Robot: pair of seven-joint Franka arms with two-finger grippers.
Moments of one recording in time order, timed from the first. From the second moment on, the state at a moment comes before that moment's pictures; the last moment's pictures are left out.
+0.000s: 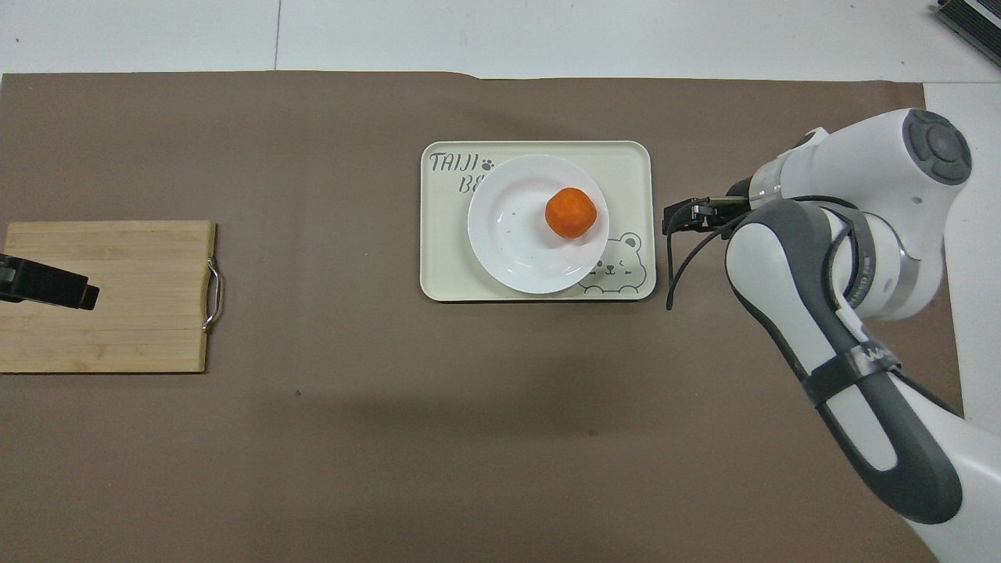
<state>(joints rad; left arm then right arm) -0.08 -0.04 0.03 -1.51 -0.03 1.41 0.17 0.26 0.12 -0.19 -1.78 0.16 1.83 0.10</state>
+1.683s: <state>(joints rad) -0.08 -0.04 0.03 -1.51 -0.03 1.41 0.17 0.01 -0.08 -0.15 -1.78 0.02 1.64 -0.04</state>
